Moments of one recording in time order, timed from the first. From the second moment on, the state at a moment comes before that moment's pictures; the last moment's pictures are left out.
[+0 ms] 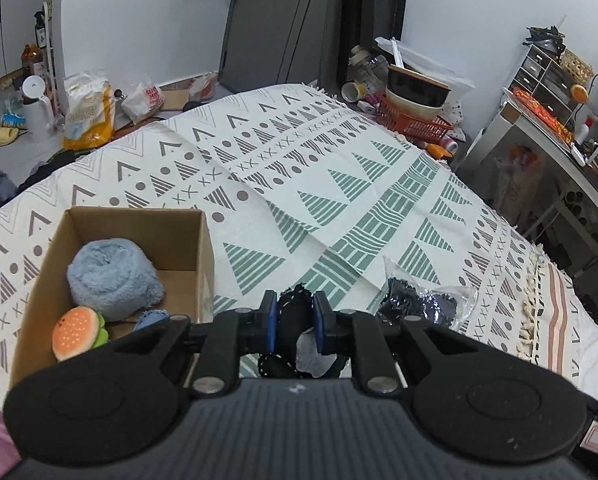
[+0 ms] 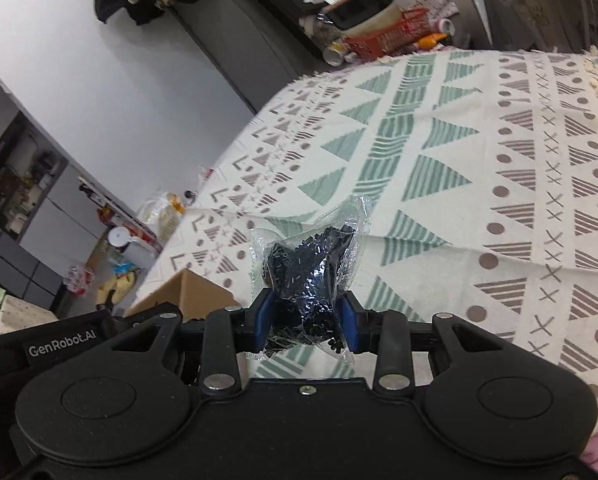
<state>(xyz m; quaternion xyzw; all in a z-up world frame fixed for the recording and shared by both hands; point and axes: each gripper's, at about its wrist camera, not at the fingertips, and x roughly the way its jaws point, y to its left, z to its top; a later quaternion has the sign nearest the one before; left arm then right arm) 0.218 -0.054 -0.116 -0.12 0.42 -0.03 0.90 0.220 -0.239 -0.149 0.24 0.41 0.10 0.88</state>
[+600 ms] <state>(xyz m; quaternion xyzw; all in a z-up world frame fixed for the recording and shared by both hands) 0.218 0.000 -0.098 -0.12 0.40 0.01 0.91 0.213 -0.196 -0.135 0.21 0.37 0.15 0.89</state>
